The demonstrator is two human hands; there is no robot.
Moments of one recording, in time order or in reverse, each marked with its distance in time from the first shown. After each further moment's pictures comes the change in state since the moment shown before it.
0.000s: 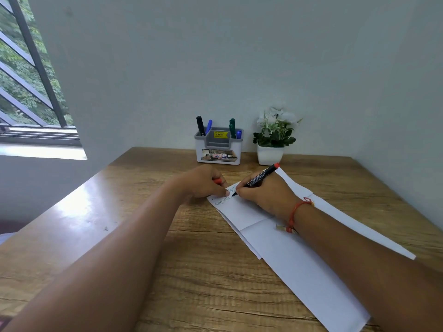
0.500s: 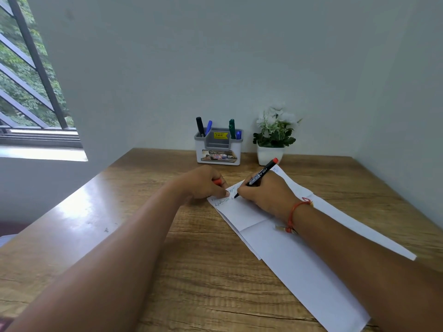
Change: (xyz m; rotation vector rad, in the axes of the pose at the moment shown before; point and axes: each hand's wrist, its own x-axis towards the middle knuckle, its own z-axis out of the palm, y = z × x) left_hand 0.001 0.000 0.001 -0.022 0.000 -0.015; right_hand 0.000 0.006 -0.004 -0.219 0.122 -0.062
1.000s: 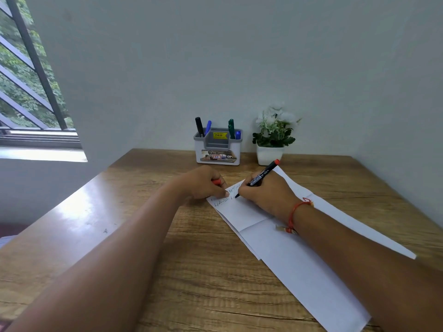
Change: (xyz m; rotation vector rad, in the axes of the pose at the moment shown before) left_hand -0.001 0.000 0.000 0.005 0.006 0.005; right_hand 0.000 0.001 0.000 0.013 0.045 -0.027
